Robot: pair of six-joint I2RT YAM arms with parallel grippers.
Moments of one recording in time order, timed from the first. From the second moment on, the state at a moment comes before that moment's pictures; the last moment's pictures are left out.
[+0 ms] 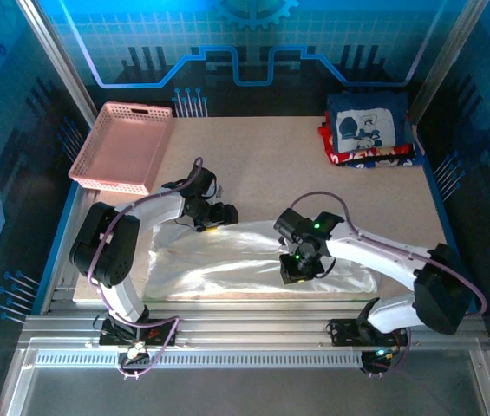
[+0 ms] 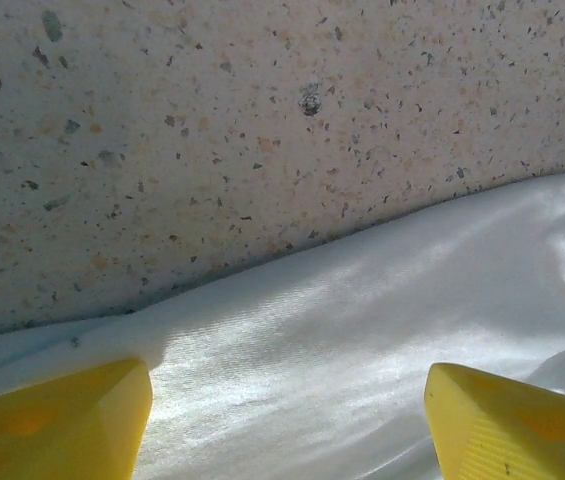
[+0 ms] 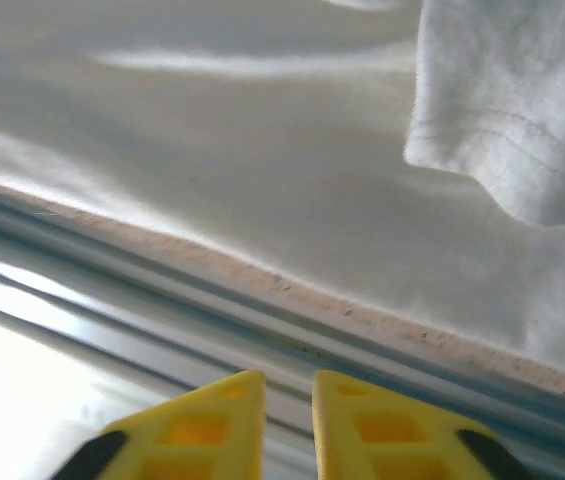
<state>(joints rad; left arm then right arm) -0.38 1.74 1.05 -0.51 0.38 -0.54 0.82 1.35 0.94 -1.04 -0.26 0.61</state>
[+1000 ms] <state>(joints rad) -0.22 1.77 1.04 -0.53 0.32 -0.62 0.34 1.47 0.80 -0.92 -0.11 0.76</state>
